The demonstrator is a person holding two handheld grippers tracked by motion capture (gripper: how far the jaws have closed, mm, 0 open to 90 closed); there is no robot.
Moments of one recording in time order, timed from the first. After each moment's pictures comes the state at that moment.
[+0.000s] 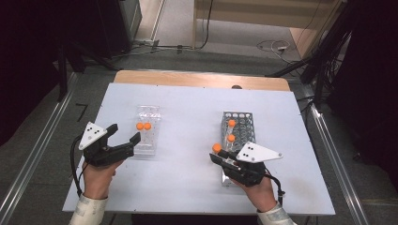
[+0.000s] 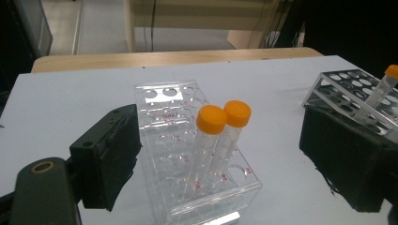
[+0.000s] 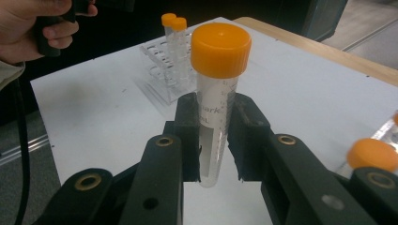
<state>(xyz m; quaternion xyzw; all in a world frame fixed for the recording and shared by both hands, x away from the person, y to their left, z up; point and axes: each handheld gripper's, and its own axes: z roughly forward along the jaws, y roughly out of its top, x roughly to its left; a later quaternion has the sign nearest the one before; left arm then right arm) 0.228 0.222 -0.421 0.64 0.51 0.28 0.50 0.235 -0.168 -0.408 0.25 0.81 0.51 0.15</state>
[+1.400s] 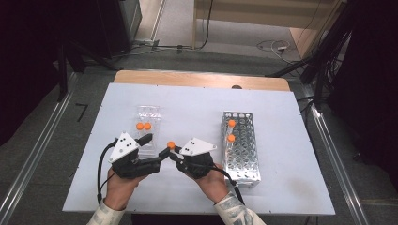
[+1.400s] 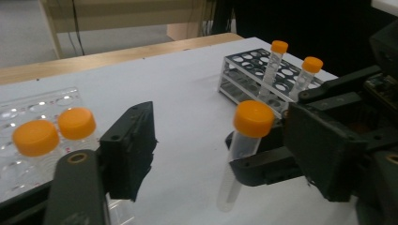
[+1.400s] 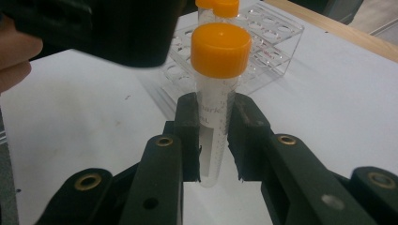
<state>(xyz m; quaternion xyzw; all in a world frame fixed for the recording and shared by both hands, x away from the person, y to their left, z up) 0.212 0.154 -0.420 0.70 0.41 0.23 0.54 0.254 -0.050 -0.440 0.23 0.84 0.47 0.15</state>
